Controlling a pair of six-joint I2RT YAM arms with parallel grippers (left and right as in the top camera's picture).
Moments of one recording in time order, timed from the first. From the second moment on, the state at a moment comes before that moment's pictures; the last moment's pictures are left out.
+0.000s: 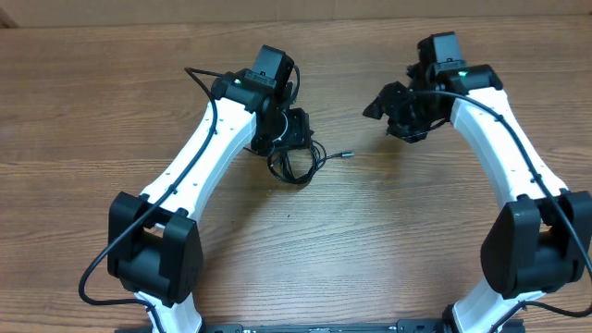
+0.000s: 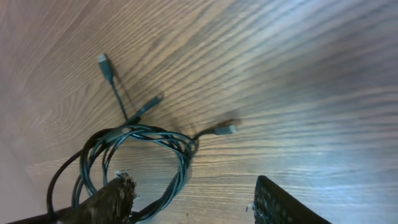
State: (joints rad) left arm -0.41 1.90 1.63 -1.03 0.28 -0.47; right arm 0.13 1.85 1.55 -0.96 -0.41 0.64
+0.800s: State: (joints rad) left arm -0.41 1.90 1.58 -1.00 0.18 -0.62; right arm 0.12 1.85 1.55 -1.04 -0.41 0.57
